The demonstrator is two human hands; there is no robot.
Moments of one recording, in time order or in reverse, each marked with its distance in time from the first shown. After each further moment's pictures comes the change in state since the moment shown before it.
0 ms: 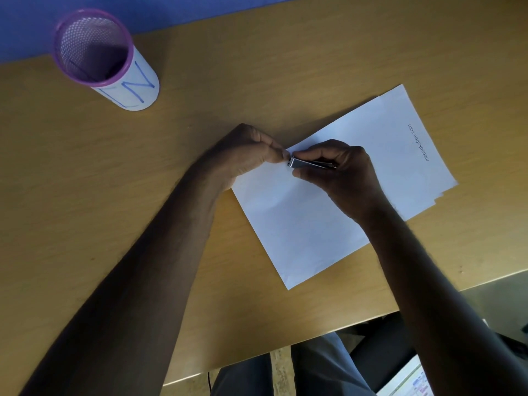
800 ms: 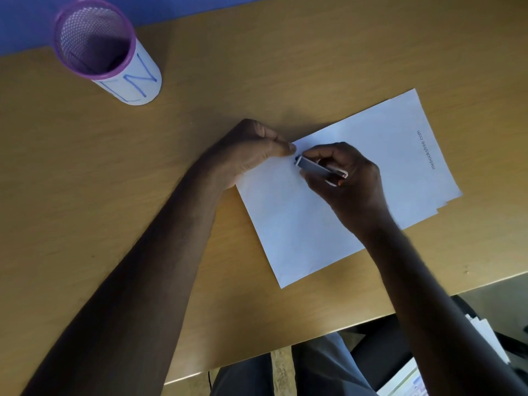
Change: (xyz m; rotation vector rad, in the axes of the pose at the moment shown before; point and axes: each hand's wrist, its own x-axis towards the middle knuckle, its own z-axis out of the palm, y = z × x) left_hand -0.004 -0.001 0.000 -0.027 -0.009 0.011; right_hand -0.019 0.009 0.008 -0.139 0.086 -0.184
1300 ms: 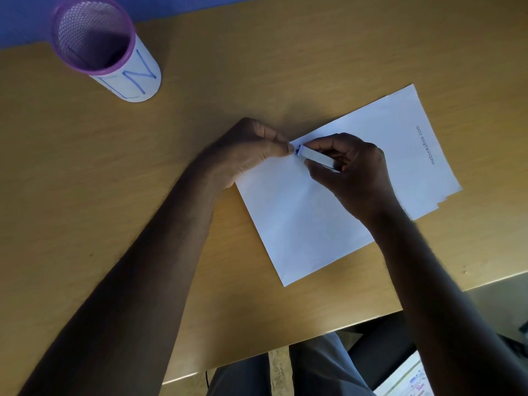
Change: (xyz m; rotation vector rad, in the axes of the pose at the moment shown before) left_hand 0.000 -0.005 -0.002 0.007 -0.017 0.052; right_hand 0.018 0.002 -0.007 -0.086 -0.008 0.026
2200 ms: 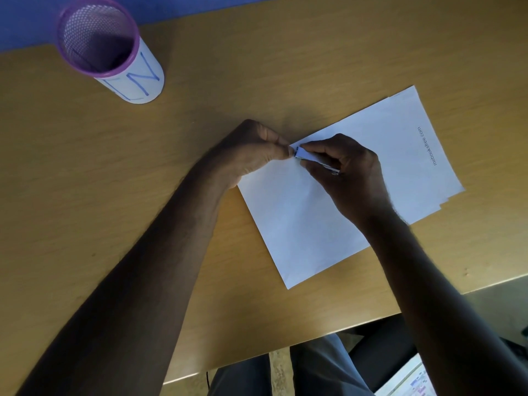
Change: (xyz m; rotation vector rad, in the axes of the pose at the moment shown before) left_hand 0.009 -0.006 0.002 0.045 0.040 -0.012; right_hand 0.001 0.003 0.006 -0.129 0.003 -0.129
